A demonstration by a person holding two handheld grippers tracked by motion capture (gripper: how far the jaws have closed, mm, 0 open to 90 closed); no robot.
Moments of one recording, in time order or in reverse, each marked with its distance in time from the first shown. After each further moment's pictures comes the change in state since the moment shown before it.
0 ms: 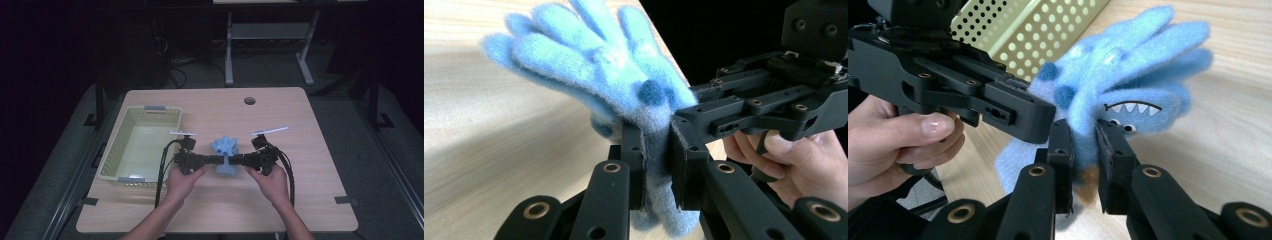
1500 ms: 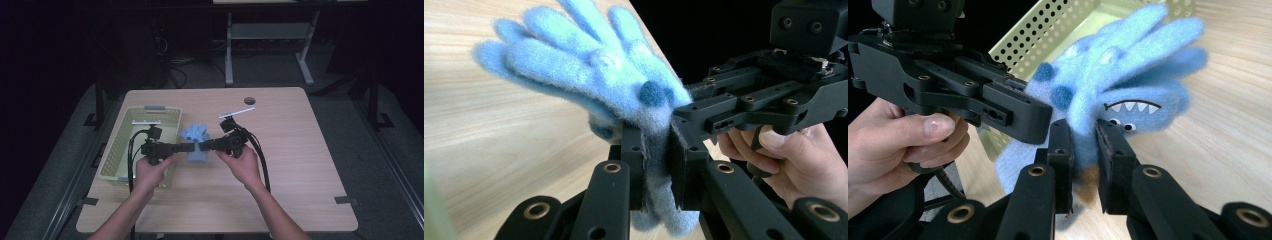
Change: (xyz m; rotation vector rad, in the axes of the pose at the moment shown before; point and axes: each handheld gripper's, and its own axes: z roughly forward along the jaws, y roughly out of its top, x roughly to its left) left arm 0.016 0.021 -0.086 -0.091 0.056 0.027; right arm 0.045 0.061 0.048 0.028 0.091 -0.082
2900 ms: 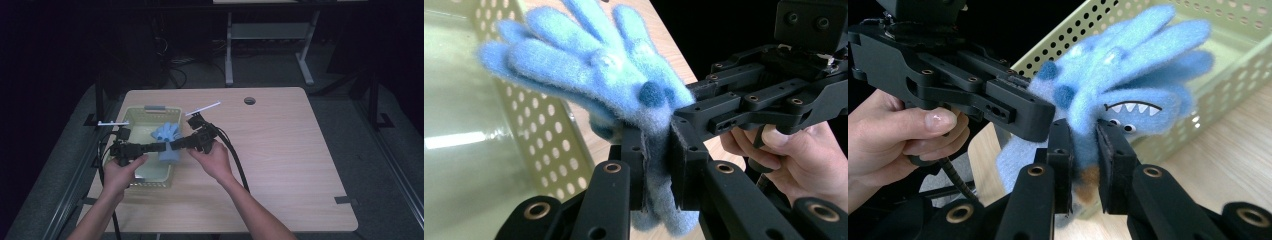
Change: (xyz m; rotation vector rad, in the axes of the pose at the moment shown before) left arm 0.027 -0.002 -0.071 -0.028 0.064 -0.040; right arm 0.037 0.031 0.062 0.036 0.066 -0.068
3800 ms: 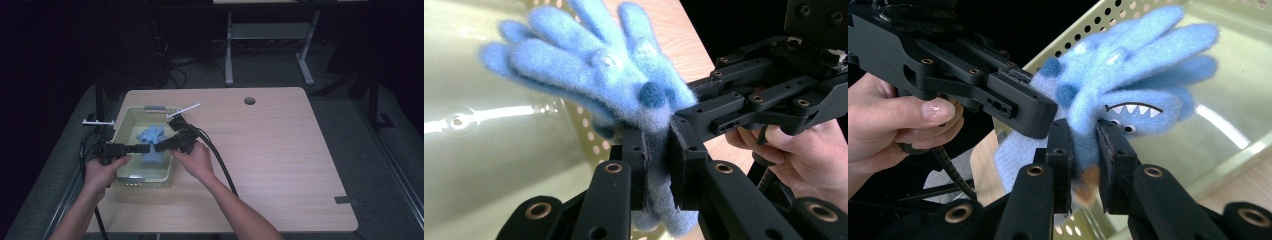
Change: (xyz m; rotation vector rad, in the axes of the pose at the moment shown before) left arm 0.030 0.004 -0.032 0.059 0.048 -0.027; right arm 0.012 0.013 0.046 0.038 0.023 -0.006
